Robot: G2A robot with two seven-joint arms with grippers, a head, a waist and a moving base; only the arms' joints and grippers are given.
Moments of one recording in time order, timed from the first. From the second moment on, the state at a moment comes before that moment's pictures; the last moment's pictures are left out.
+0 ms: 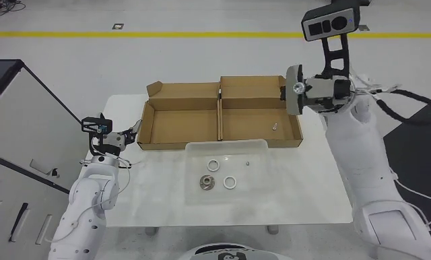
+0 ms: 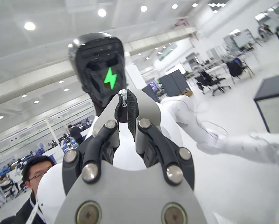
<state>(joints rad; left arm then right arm) 1.73 -1.15 -1.60 -1.80 1.33 0.00 0.00 -0.92 -1.17 1.27 -1.77 1.09 -0.18 1.31</state>
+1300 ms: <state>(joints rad) 1.73 -1.15 -1.60 -1.80 1.33 0.00 0.00 -0.23 -0.91 0.50 -1.27 -0.15 0.07 1.54</state>
